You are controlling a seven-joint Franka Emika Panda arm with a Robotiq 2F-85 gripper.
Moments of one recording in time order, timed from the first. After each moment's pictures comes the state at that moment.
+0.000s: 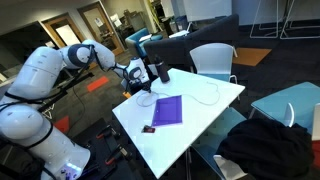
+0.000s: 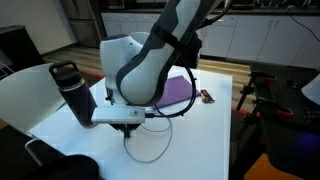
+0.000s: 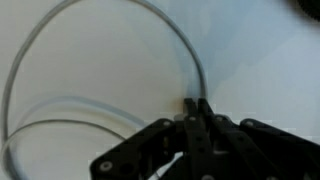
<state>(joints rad) 0.41 1.04 0.02 -1.53 0.20 2.66 1.36</state>
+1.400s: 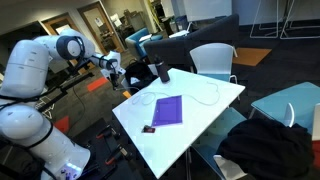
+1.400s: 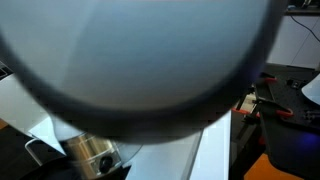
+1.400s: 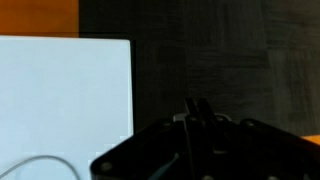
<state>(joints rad) 0.43 0.84 0.37 -1.61 0.27 2.22 0.53</state>
